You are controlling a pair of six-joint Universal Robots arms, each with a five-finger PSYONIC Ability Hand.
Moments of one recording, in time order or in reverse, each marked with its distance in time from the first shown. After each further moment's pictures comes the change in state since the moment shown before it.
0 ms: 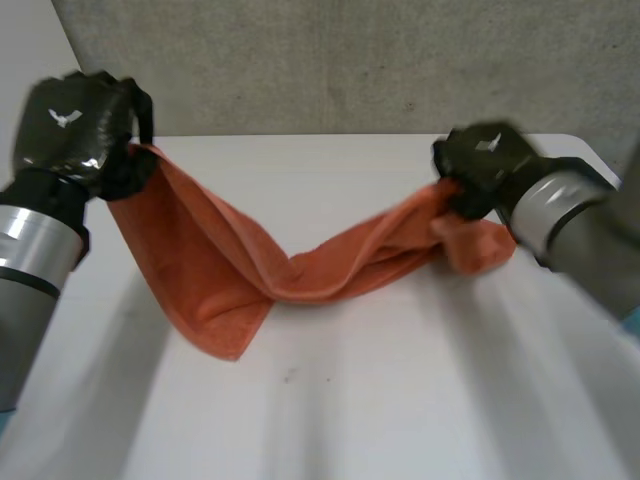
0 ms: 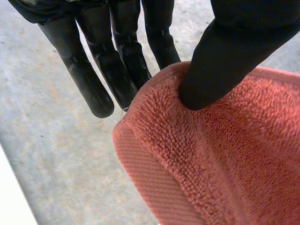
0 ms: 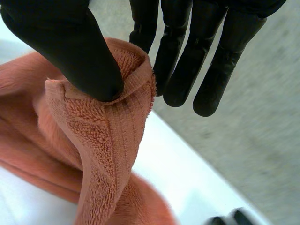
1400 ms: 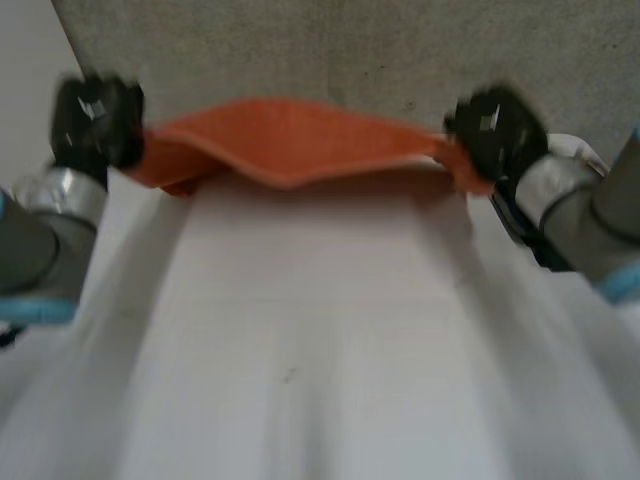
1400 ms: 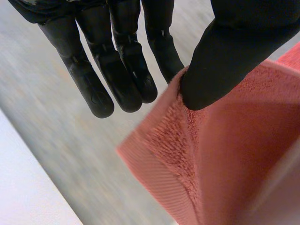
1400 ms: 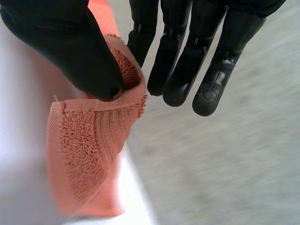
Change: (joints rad) left arm 0.094 -0.479 0.226 0.241 0.038 0.168; right arm -0.103 0.188 0.004 -0.357 -0.162 -0.325; left_hand 0.000 0.001 0.001 0.000 0.000; right_hand 0.007 0.000 0.000 0.000 0.010
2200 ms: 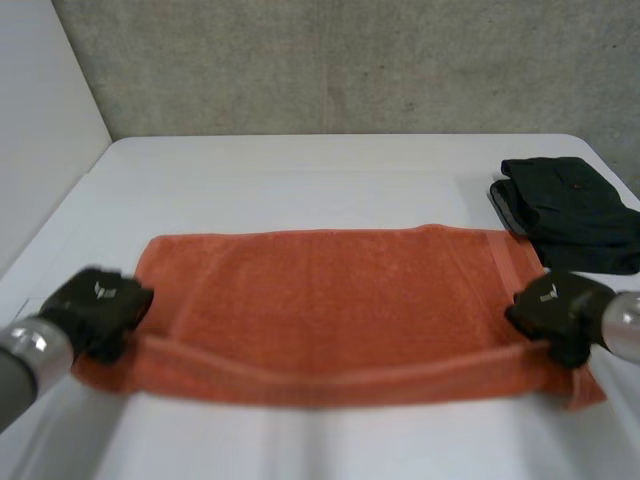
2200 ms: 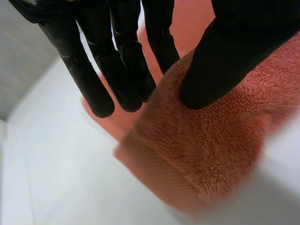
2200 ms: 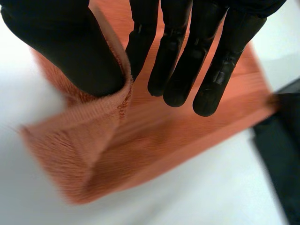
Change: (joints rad) left arm 0.122 0.287 -0.309 -0.767 0.098 0.418; right arm -0.221 -0.178 0.321 0.678 0.038 -0.353; left_hand 0.000 0.000 0.000 0.000 0.000; right_hand 0.000 0.001 0.000 0.000 0.000
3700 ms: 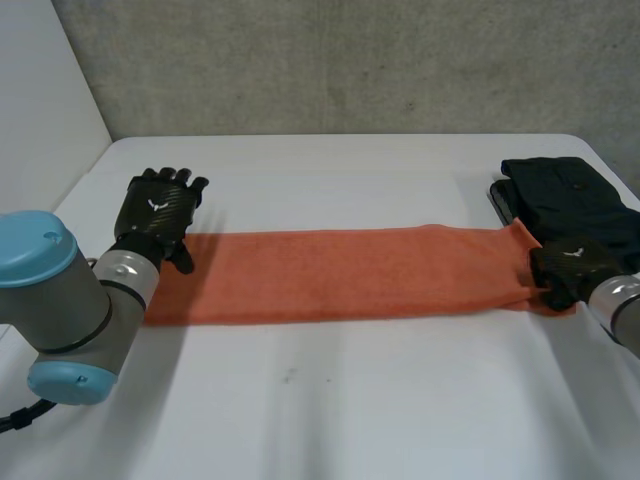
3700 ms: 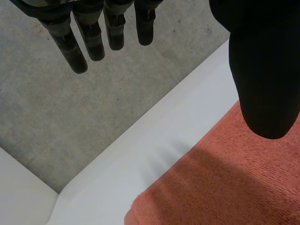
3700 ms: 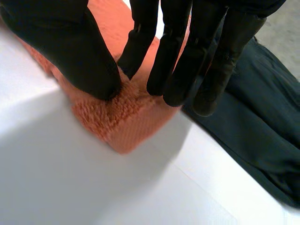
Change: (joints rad) left arm -0.251 -0.347 0.250 0.561 -0.215 -0.305; right arm -0.079 0.266 -0.031 -0.600 0.028 0.500; left_hand -0.949 -0.996 -0.985 -0.998 -0.920; right_hand -0.021 -0.001 0.000 -0.001 -0.022
